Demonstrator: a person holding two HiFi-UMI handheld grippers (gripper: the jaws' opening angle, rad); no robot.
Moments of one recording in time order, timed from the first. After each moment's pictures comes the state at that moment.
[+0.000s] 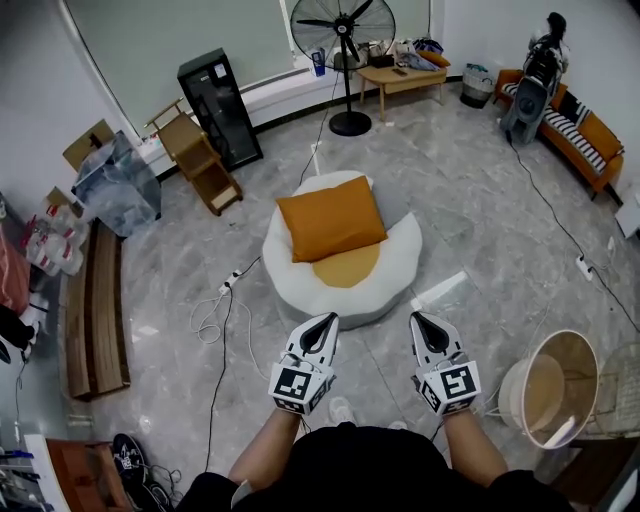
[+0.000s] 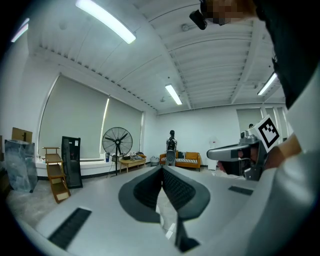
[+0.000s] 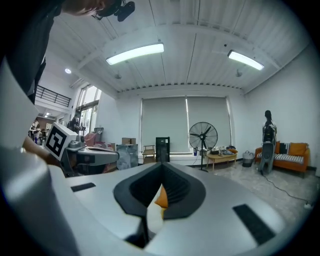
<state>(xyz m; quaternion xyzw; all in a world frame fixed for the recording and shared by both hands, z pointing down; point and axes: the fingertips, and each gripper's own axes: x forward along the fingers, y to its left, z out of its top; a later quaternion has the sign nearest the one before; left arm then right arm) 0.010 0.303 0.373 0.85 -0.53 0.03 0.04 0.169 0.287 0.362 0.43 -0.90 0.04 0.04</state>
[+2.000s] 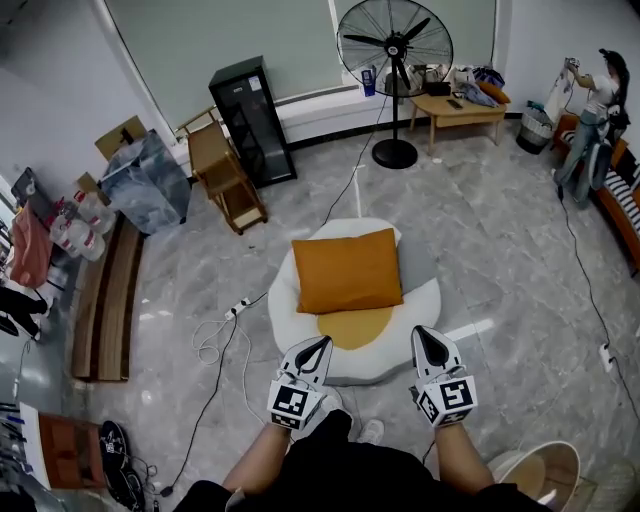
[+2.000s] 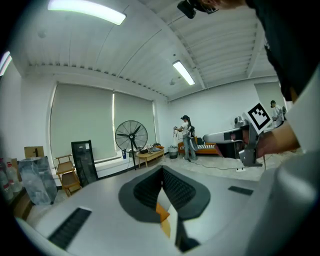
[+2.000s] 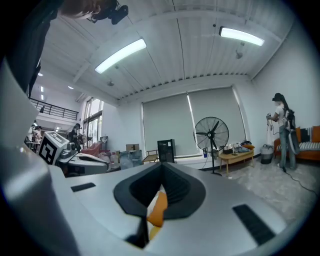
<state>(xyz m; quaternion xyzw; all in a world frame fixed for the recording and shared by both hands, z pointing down) 0.015 0.051 0.398 0.79 -0.61 0.11 0.03 0.186 -0.021 0.378 0.37 -0.93 0.07 0.01</state>
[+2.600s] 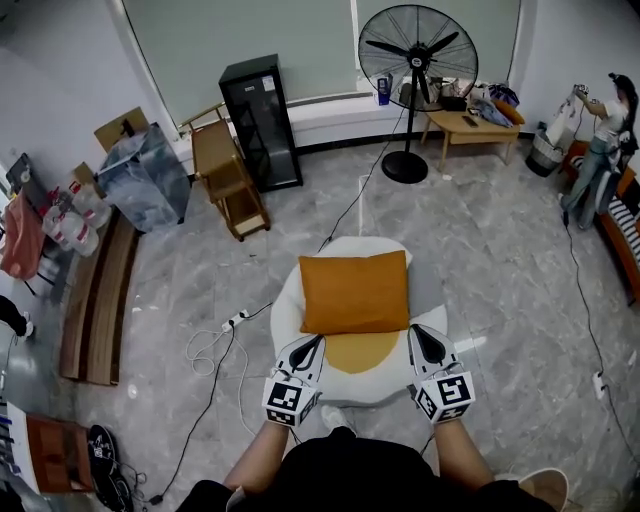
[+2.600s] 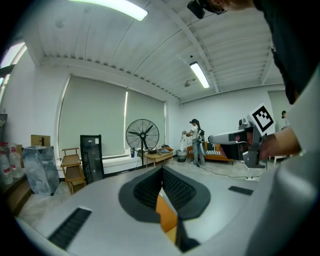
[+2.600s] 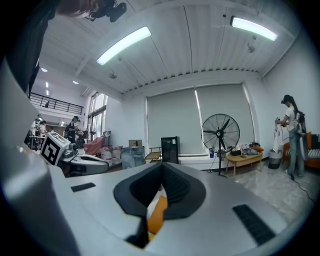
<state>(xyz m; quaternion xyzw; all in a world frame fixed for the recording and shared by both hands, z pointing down) -0.102 -0.023 0.414 0.76 -0.64 0.08 0.07 0.077 -0.106 0.379 0.34 -0.94 0.06 0.04</state>
